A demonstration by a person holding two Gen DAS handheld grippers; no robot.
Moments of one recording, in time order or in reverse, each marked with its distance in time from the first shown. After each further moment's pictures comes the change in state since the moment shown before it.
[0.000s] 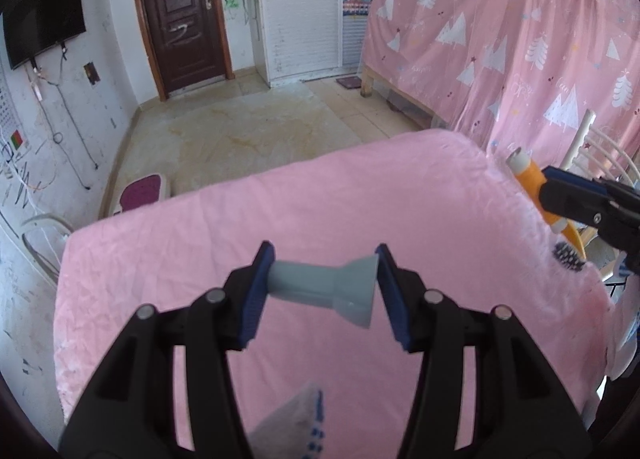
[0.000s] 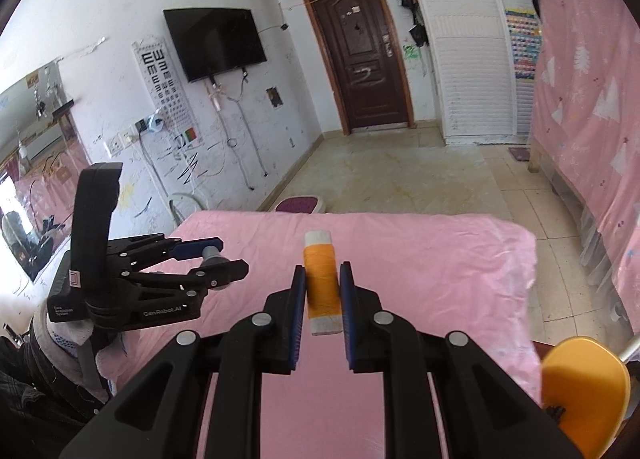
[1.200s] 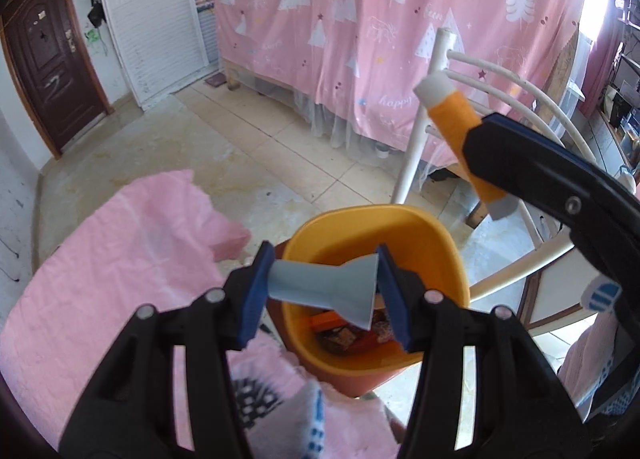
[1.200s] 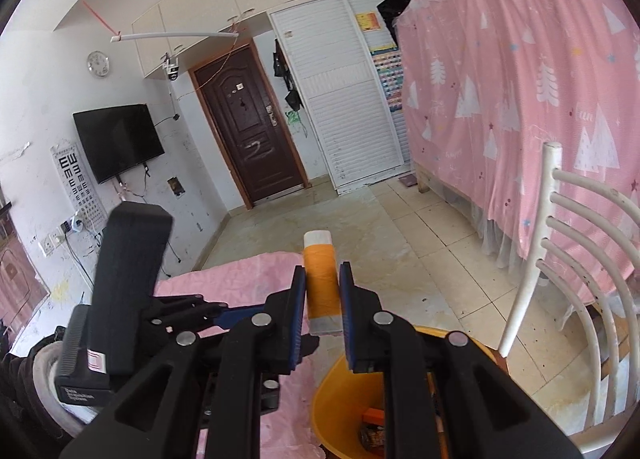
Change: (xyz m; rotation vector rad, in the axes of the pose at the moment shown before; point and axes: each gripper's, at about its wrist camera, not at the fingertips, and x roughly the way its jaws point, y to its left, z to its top) left arm 0.078 -0.334 0.047 0.305 0.096 -0.279; right arm -0.167 -0.197 -0.063 0.247 -0.263 -0.284
